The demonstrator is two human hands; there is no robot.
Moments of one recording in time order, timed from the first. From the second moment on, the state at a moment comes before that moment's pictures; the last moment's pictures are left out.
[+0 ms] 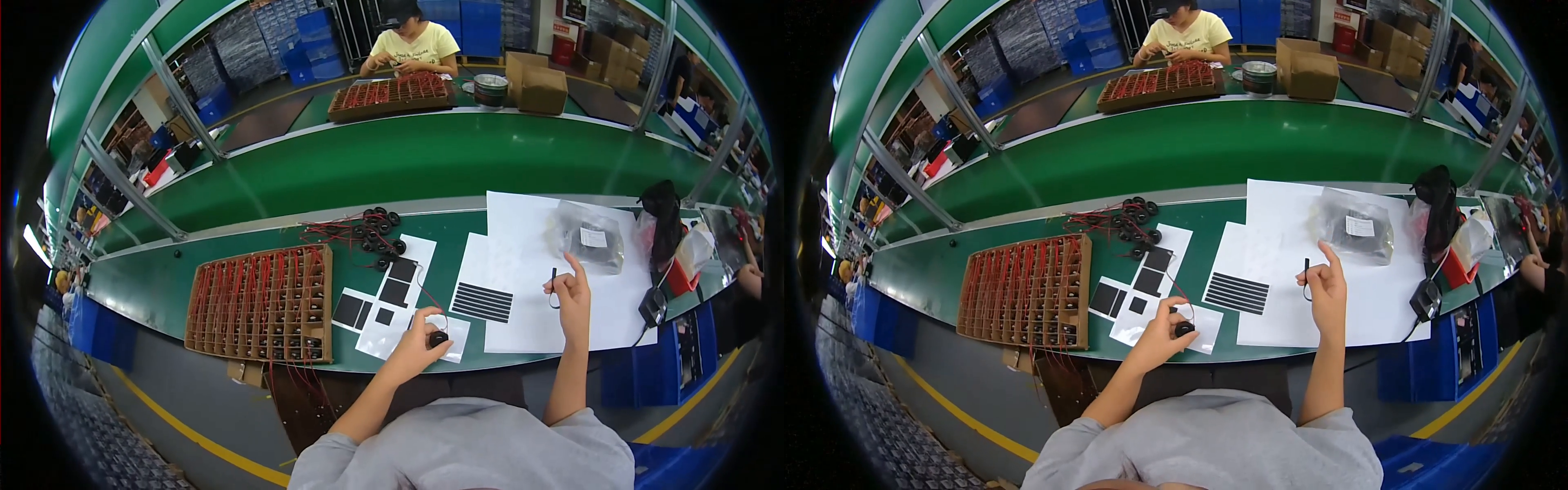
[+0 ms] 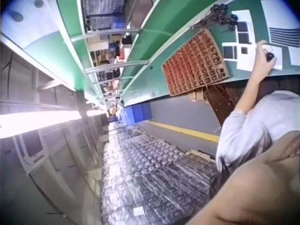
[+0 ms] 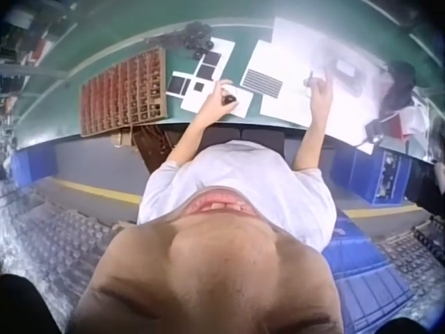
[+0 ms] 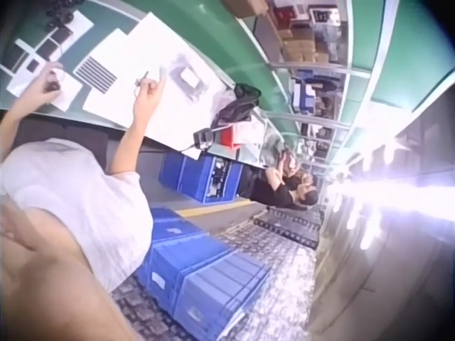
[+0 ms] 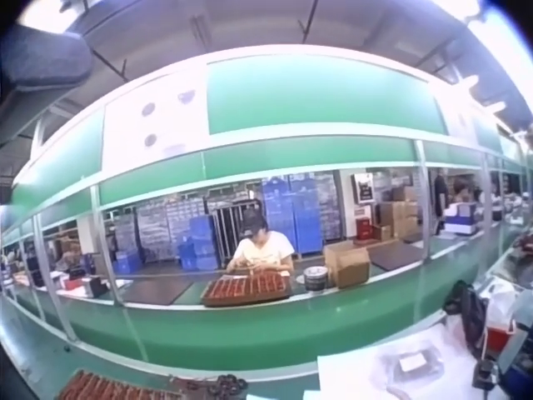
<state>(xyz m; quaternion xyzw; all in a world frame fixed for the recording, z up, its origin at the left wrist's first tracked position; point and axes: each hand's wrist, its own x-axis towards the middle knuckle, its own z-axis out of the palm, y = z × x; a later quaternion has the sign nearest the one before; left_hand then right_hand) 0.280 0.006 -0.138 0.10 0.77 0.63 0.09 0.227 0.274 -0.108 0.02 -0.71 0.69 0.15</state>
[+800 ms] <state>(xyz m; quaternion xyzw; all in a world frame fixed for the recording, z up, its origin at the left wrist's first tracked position) 0.325 -0.024 -0.134 0.10 0.71 0.66 0.20 0.222 0.264 -0.115 0.02 -0.75 0.66 0.08</state>
